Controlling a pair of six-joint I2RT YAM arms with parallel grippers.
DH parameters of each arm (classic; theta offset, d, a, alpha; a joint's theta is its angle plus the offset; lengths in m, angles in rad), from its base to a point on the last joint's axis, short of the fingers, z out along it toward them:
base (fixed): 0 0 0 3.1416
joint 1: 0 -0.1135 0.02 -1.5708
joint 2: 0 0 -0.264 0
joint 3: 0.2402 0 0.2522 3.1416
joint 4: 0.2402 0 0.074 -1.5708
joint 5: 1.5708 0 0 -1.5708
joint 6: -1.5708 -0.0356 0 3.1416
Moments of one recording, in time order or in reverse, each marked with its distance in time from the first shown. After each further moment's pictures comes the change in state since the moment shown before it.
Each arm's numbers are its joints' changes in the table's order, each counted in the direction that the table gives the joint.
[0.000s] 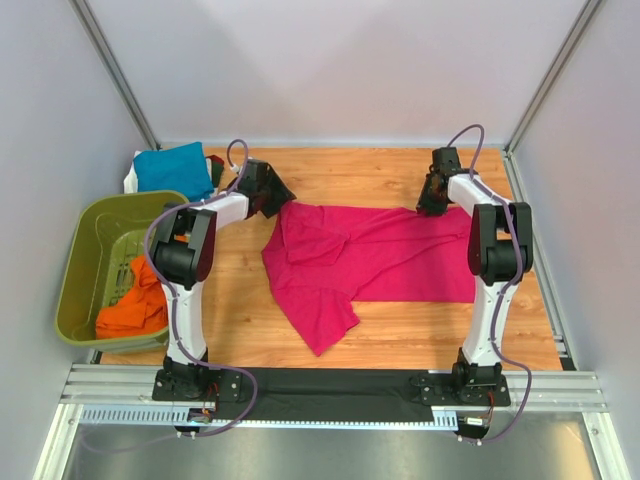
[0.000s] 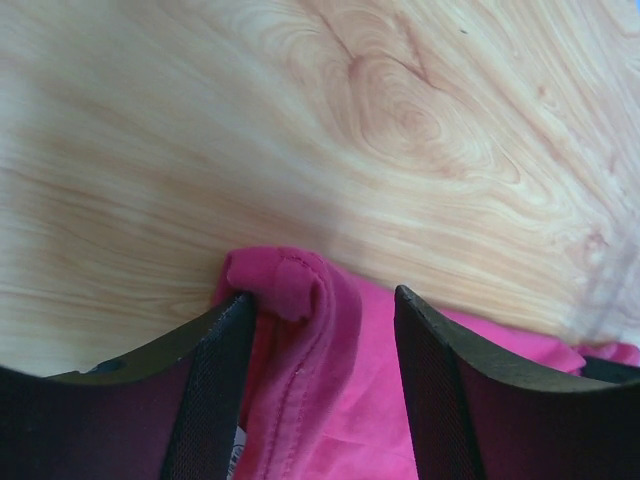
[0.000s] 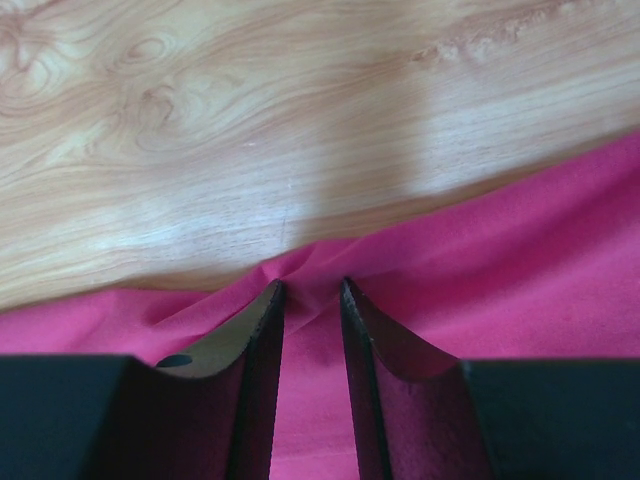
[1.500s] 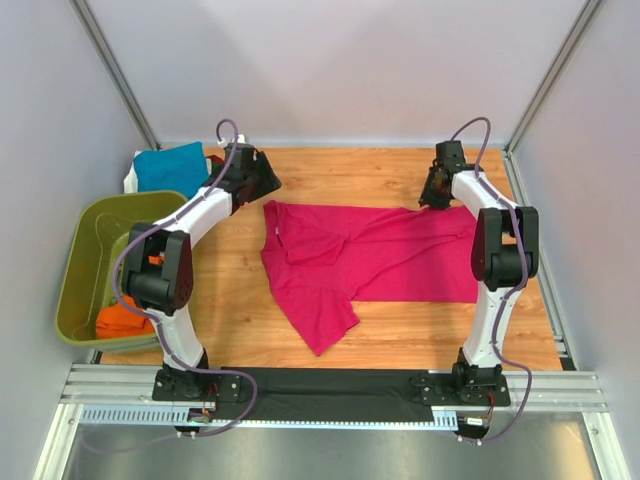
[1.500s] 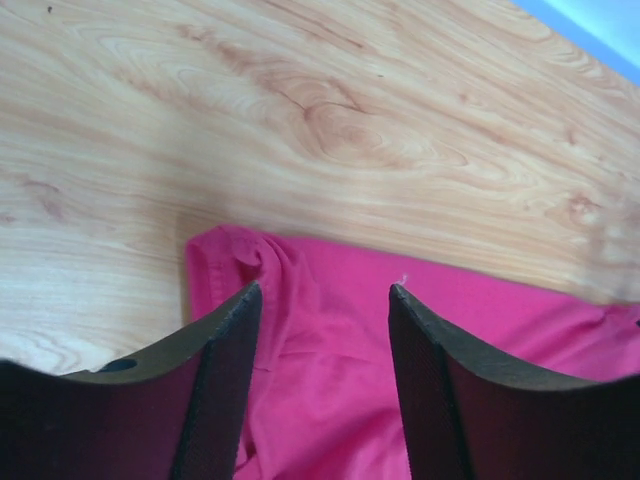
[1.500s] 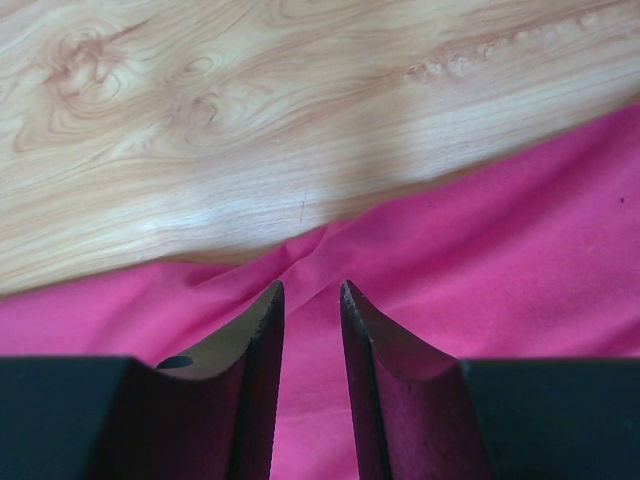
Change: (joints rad) left arm -0.011 0.257 -0.016 0.150 -0.106 -0.277; right arm 0.000 0.058 0.006 0.027 0.011 -0.003
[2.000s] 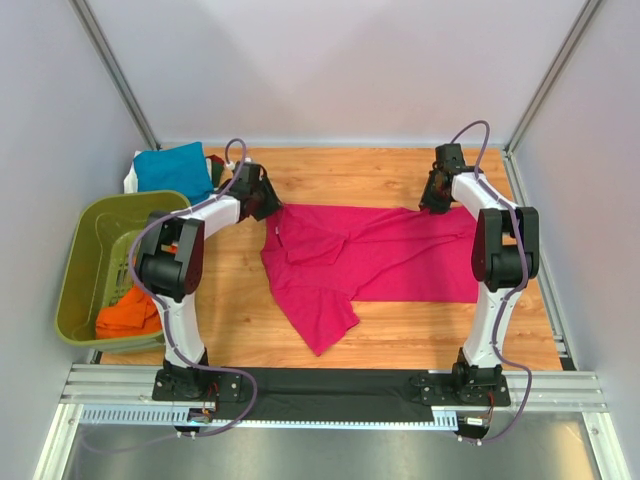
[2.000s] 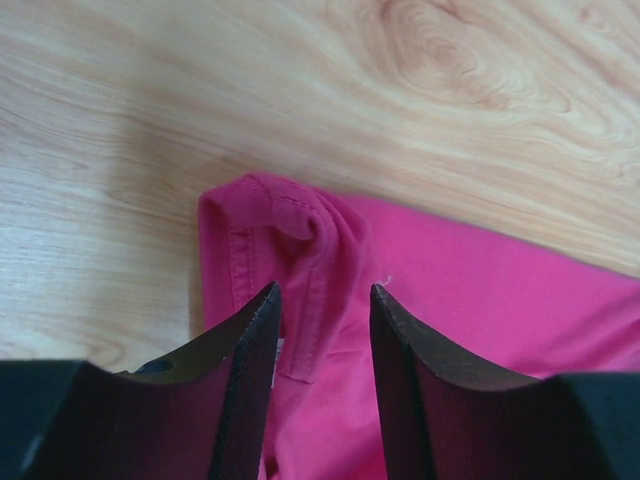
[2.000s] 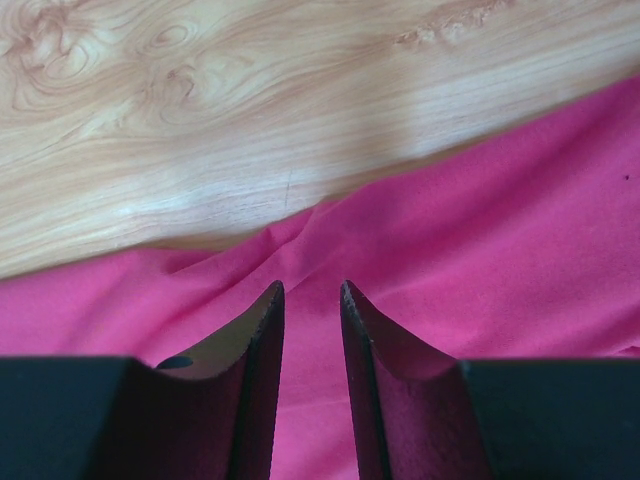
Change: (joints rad) left arm -0.001 -0.101 -0.074 -0.042 0.066 0.072; right arm 0.000 0.014 -0.027 0.011 0.001 0.004
